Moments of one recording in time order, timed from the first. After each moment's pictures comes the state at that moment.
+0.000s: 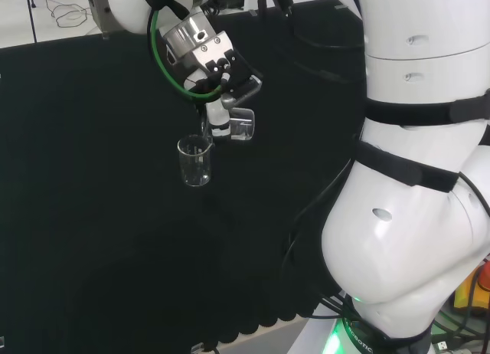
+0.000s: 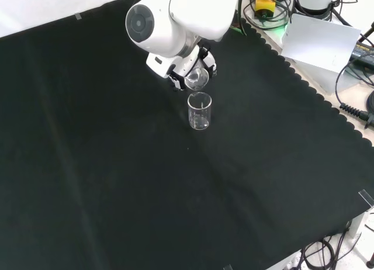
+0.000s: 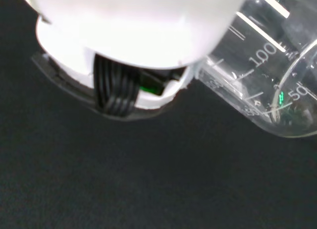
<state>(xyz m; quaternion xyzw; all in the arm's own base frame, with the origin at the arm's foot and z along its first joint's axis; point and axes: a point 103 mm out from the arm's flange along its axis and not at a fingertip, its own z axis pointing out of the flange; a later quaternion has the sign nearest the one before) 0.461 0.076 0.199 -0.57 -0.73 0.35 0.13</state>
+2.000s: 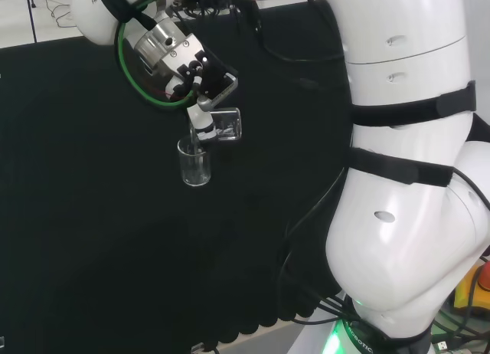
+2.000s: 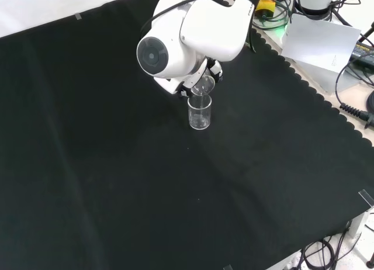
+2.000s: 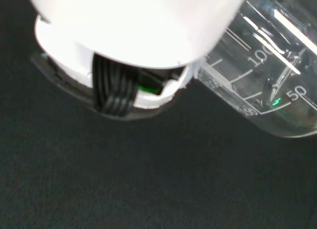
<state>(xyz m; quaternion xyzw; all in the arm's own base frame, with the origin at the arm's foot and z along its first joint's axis) 0.461 0.112 0.203 -0.55 -0.71 0.42 0.11</state>
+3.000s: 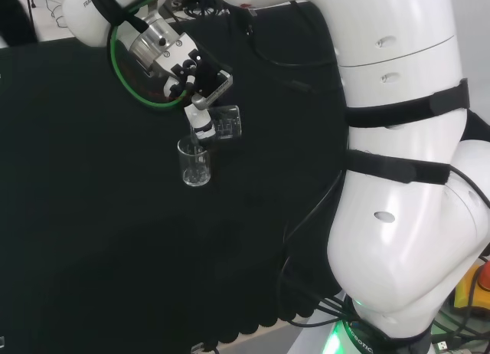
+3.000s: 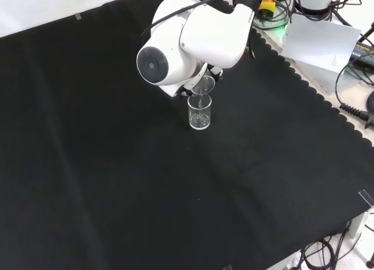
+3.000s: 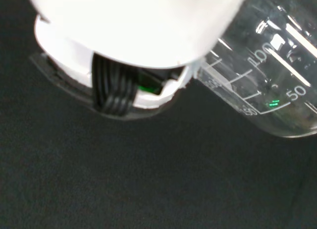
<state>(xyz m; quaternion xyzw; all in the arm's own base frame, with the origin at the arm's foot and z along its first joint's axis) 0.464 0.117 0.208 -0.56 -0.69 0.45 0.10</state>
